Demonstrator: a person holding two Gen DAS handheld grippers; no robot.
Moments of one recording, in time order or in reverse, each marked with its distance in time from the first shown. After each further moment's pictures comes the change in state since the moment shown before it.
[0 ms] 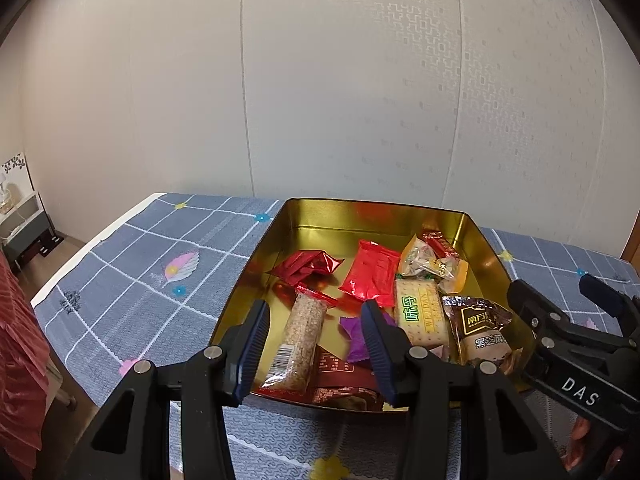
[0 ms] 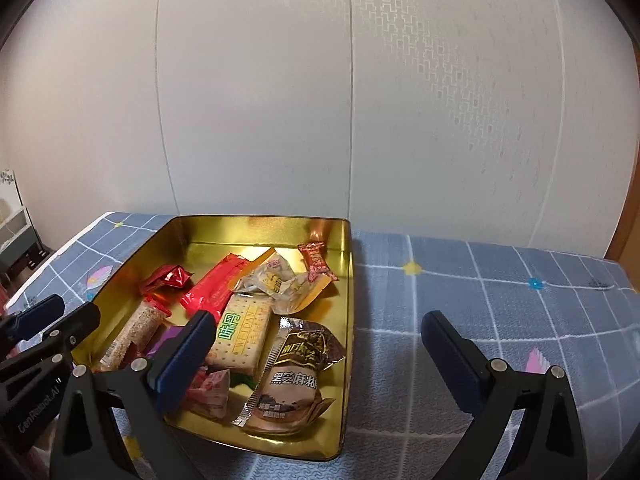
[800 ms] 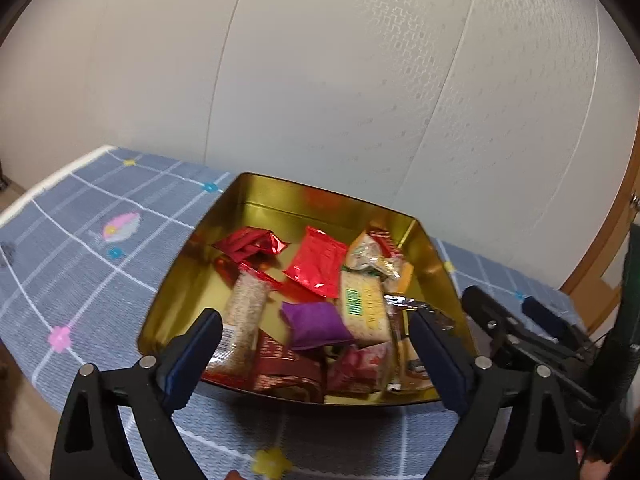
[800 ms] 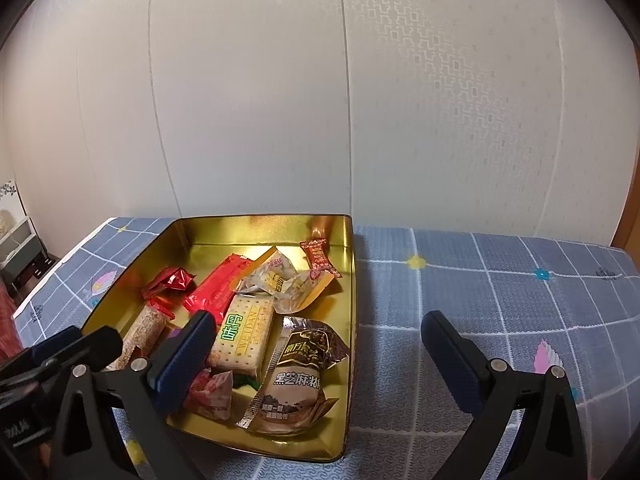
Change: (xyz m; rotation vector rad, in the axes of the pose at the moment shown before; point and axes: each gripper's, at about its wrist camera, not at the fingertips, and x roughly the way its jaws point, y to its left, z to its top) left arm 0.012 0.017 -0.004 -0.134 0.052 -0.251; right arm 0.005 -0.003 0.001 0.039 0.016 0.020
